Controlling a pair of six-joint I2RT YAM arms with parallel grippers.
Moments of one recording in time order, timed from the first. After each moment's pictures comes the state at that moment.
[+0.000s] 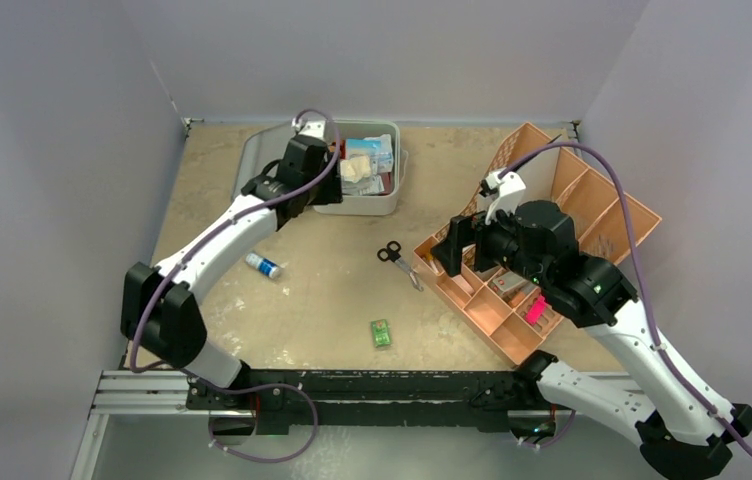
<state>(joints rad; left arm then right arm) -0.49 1.57 1.35 -0.42 -0.21 -0.40 0.68 0.85 1.14 -0.76 0.02 0.31</state>
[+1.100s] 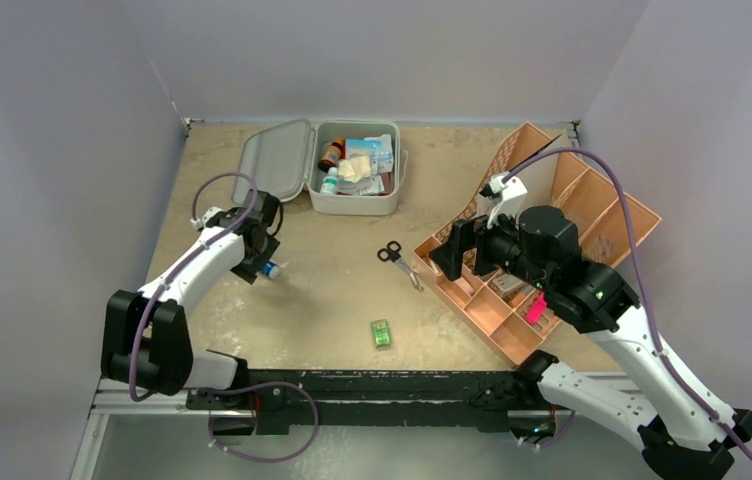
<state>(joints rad) -0.24 1.35 0.92 -0.85 -0.46 -1.28 0.68 0.82 1.10 -0.72 -0.02 0.34</state>
